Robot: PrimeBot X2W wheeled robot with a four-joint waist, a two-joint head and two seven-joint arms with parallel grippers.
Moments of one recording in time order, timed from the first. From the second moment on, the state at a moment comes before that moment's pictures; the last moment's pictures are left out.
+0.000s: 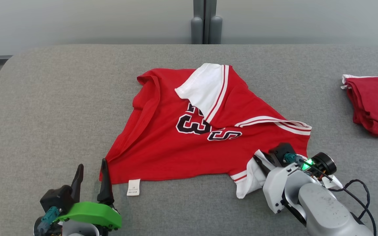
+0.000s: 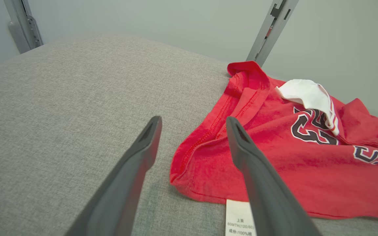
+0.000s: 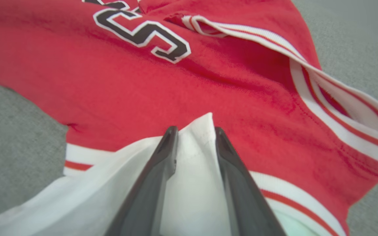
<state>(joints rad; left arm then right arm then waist) -0.09 0.05 -0.09 0.39 -0.39 -0.07 -0.26 -0.48 -0.13 0.43 0.78 0.13 0.13 -0.07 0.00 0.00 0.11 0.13</state>
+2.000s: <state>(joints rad) -0.07 0.05 -0.10 0.30 -0.38 -0.05 -0.26 -0.45 -0.28 0.15 0.63 0.12 0.13 0.05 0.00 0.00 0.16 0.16</state>
